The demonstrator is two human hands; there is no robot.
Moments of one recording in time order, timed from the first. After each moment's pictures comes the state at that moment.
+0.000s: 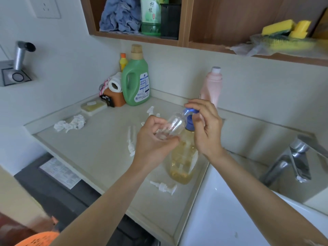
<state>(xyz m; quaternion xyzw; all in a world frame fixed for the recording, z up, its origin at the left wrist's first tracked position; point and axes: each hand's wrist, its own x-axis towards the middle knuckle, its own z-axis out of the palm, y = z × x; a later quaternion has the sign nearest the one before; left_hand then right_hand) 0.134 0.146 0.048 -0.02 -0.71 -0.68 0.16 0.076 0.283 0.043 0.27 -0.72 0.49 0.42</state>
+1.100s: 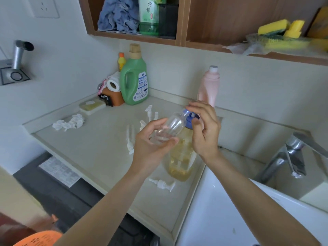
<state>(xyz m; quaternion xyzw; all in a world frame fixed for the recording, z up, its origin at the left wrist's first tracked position) 0.141 0.142 0.029 -0.04 -0.68 -0.71 0.17 0.077 0.282 0.028 0.26 -0.69 0.51 0.44</state>
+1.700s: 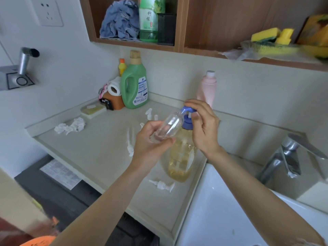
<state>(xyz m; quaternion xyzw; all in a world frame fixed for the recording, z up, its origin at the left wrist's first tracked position) 0.140 0.141 0.035 -0.05 -0.68 -0.71 0.16 0.072 0.290 0.040 0.27 -0.72 0.48 0.42</state>
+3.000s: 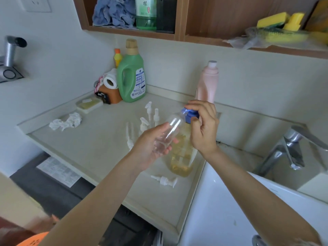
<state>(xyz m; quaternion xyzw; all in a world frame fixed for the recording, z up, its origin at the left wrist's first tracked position) 0.132 0.124 0.043 0.02 -0.58 -0.80 -0.15 0.079 0.275 0.024 0.24 -0.71 0.46 0.47</state>
